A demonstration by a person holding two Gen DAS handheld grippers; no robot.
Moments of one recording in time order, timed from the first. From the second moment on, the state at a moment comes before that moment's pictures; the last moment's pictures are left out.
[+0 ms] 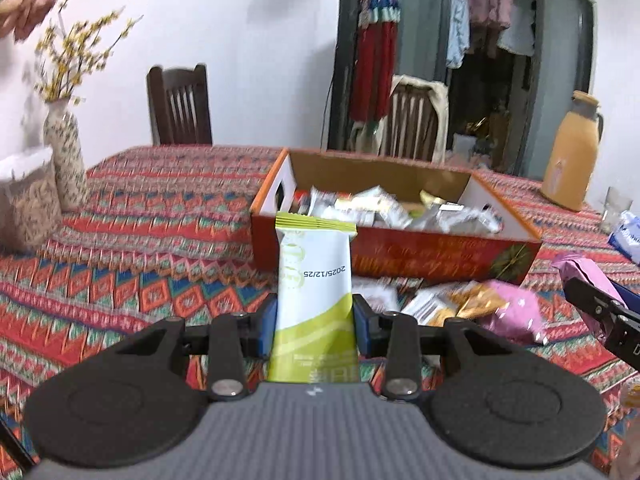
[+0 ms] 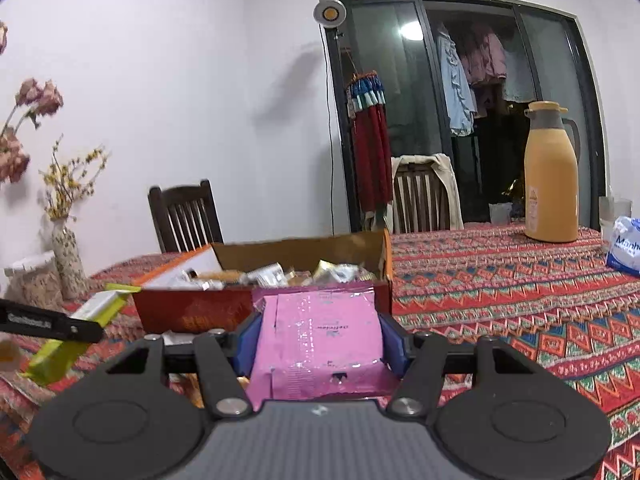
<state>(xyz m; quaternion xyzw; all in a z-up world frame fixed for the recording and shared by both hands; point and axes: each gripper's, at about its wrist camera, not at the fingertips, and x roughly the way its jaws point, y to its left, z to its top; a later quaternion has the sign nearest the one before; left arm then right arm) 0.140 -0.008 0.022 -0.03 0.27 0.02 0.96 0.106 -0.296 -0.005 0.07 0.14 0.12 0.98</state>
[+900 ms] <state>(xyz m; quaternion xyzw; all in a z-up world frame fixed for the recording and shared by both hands) 0.262 -0.028 0.094 -0.02 0.20 0.00 0.98 0.236 -0.239 0.073 0.04 0.11 0.10 0.99</state>
